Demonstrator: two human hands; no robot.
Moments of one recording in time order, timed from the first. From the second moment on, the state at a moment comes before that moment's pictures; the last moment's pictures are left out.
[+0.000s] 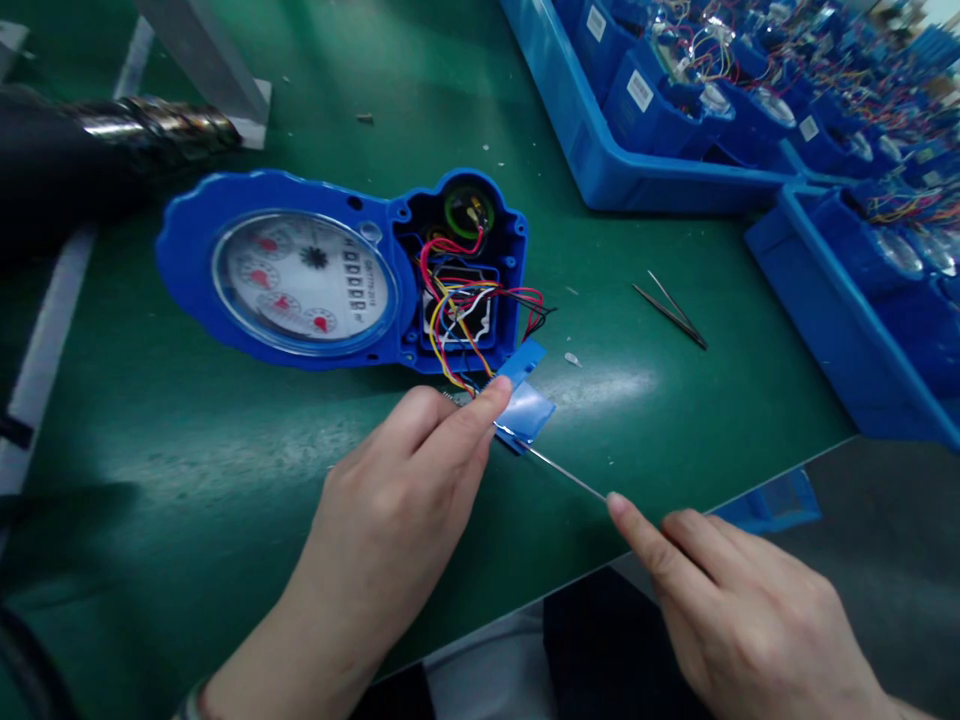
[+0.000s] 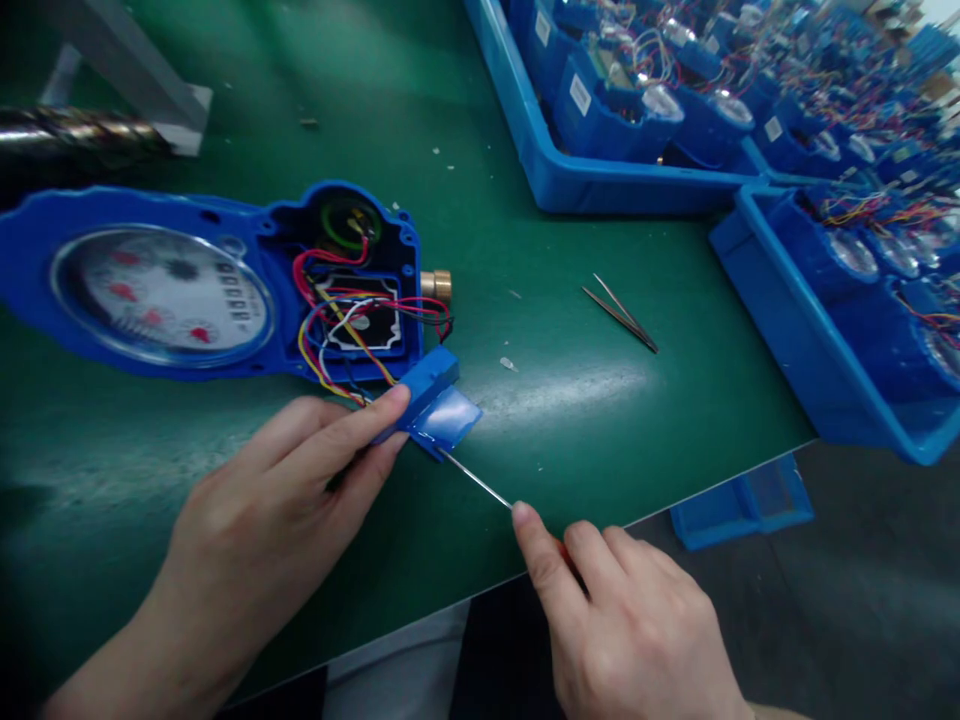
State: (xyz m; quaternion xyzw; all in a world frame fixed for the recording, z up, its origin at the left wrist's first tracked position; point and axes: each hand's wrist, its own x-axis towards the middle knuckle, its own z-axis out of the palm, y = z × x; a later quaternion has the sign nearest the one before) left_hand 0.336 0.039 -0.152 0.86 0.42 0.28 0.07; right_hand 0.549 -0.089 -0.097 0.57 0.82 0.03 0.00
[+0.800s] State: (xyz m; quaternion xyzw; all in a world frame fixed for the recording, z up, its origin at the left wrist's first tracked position) left_hand 0.332 0.041 -0.149 0.79 0.47 0.35 0.21; right_hand 0.524 -0.007 -0.130 0.53 0.74 -0.26 -0.32
